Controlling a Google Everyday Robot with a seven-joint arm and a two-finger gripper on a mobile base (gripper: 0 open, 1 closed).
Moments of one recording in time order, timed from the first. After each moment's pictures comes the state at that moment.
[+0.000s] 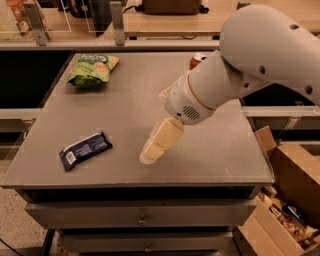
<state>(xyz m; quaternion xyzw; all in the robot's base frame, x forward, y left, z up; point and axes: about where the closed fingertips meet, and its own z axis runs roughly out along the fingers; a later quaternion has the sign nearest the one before) 0.481 0.008 0.881 -0.60 0.72 0.20 0.28</state>
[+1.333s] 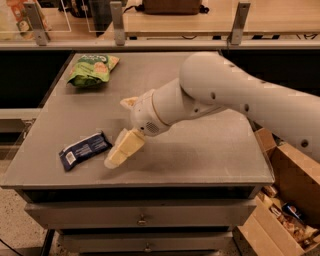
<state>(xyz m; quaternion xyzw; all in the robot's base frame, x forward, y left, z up) 0.506 0.101 0.841 -0.62 0.64 0.27 0.36</state>
